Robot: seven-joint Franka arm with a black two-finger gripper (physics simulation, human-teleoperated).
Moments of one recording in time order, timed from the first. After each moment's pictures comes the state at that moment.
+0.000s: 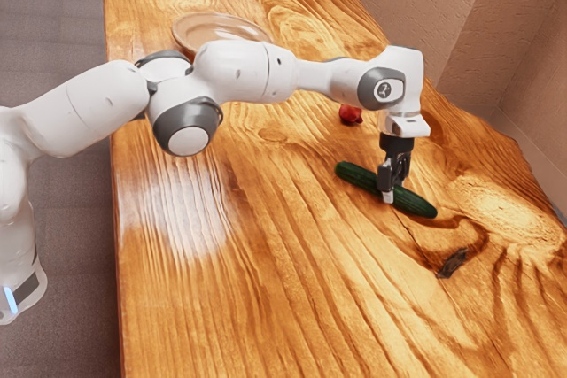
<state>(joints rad) 0.01 0.91 0.16 -0.80 -0.54 1.73 1.04</state>
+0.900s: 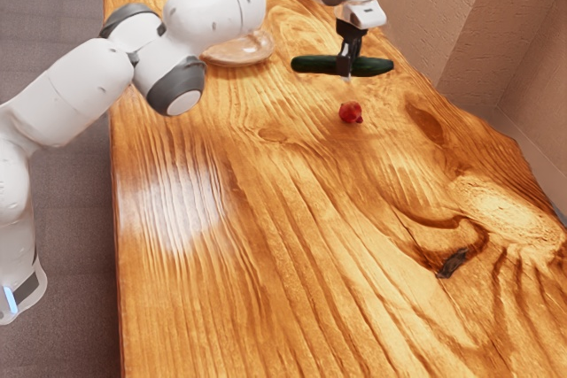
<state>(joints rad) 0.11 0.74 0.54 -0.74 -0.48 1.62 1.07</state>
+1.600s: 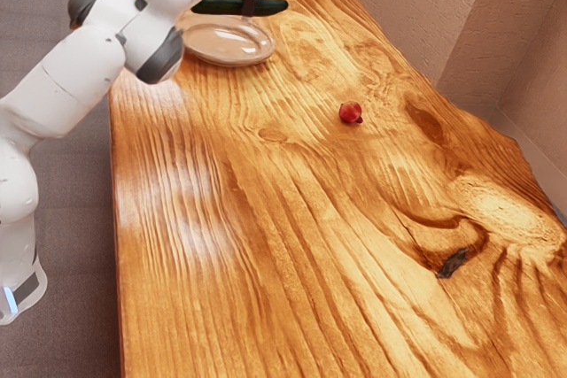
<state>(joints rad) 0.29 0.72 0.86 -0.82 -0.49 1.43 1.14</state>
